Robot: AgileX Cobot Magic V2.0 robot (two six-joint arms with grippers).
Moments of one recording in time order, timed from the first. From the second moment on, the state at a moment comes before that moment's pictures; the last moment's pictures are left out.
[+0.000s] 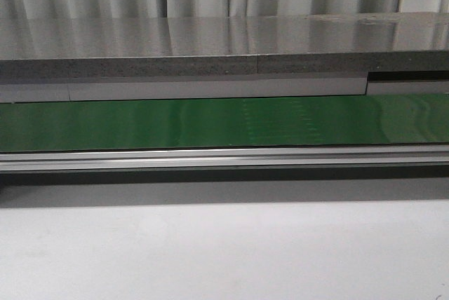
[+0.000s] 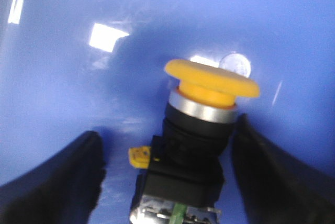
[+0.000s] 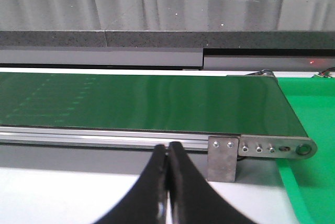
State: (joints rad) left arm 0.38 2.05 -1.36 -0.05 0.72 0.10; right arm 0.06 -0.01 0.03 0.08 0.14 -0.05
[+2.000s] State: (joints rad) left arm 0.15 1.83 -1.36 -0.11 0.89 0.12; right arm 0.06 -0.01 0.03 0.08 0.14 -0.05
